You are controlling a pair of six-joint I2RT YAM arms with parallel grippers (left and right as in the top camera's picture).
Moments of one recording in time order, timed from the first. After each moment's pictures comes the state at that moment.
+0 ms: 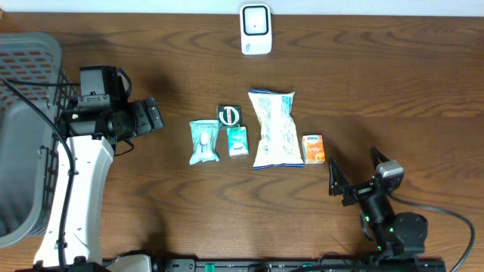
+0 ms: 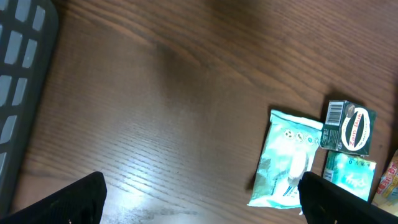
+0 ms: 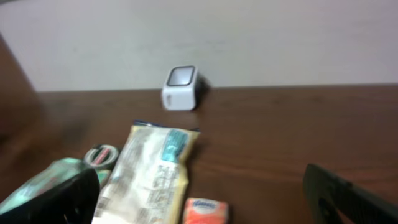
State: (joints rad) left arm 0.09 1.39 1.18 -0.91 0.04 -0.27; right arm 0.04 0.09 0.06 -0.02 -0.27 0.16
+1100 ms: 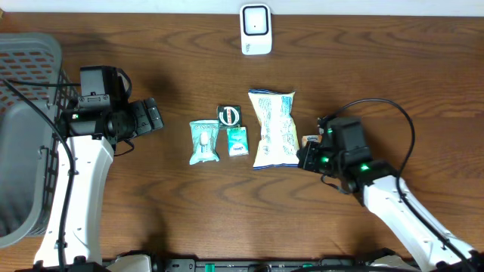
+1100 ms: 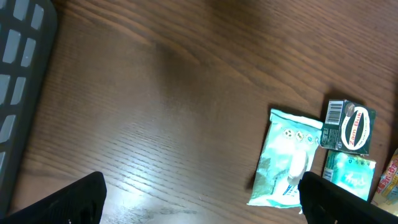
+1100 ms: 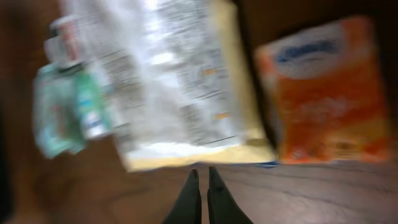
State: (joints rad) left arm 0.09 1.39 1.18 -0.91 0.04 -0.27; right arm 0.35 1.31 0.65 -0.32 -0.24 0.65
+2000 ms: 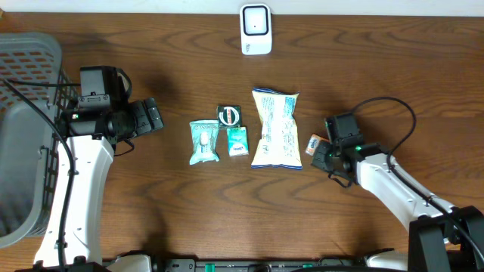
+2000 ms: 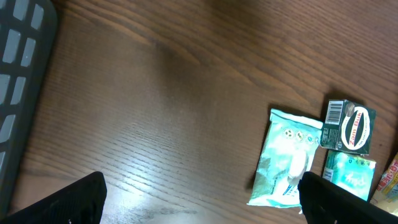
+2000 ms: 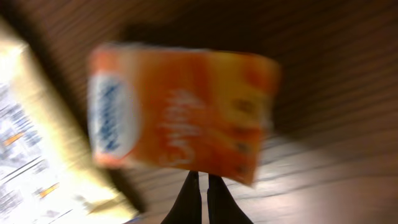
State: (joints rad) left arm 0.09 1.39 1.18 -0.91 0.04 -0.27; right arm 0.26 1.51 0.73 -0.49 0.02 0.68
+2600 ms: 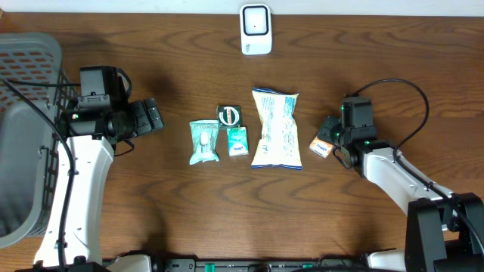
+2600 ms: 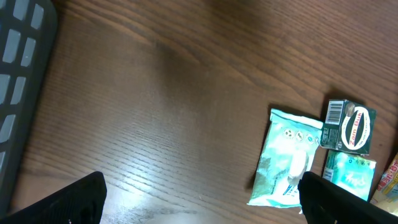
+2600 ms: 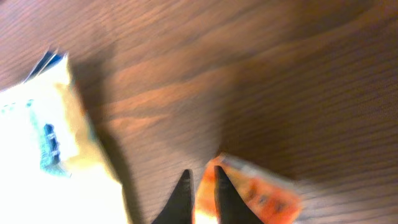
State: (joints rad) left arm 0.09 1.39 1.18 -0.91 0.04 -0.27; right arm 0.16 1.58 0.73 -0.08 -0.06 0.54
